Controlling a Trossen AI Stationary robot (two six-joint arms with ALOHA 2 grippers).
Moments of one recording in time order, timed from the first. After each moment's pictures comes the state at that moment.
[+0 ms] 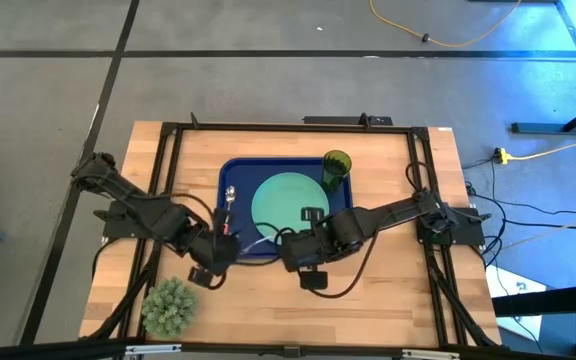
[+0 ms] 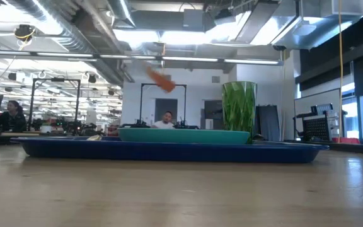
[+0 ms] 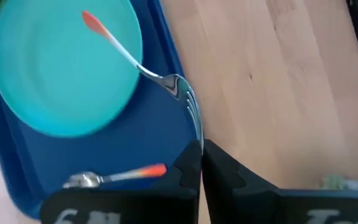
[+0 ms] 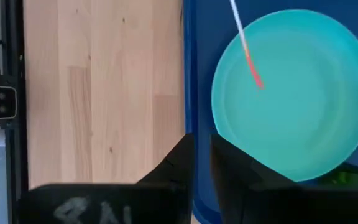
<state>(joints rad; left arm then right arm) -0.53 1.48 1.46 -1.21 -0.22 -0.22 0.38 2.14 2.36 -1.49 0.19 0.32</state>
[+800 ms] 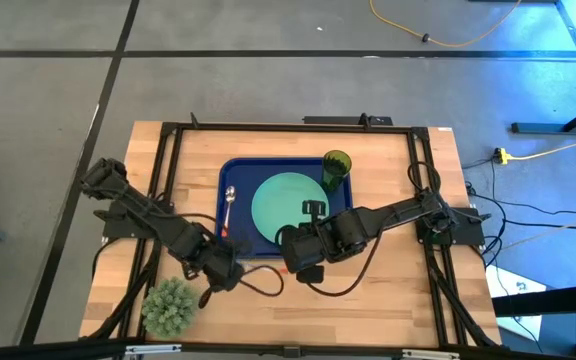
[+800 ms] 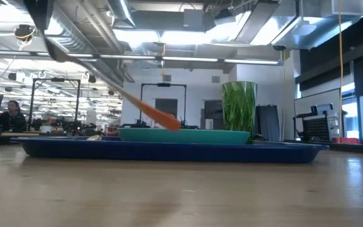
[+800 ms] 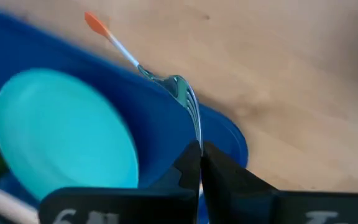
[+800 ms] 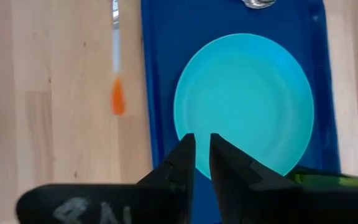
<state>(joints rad) -0.56 1.58 1.41 -1.19 -0.21 0.61 0.38 2.13 2.36 -1.48 0.37 0.34</state>
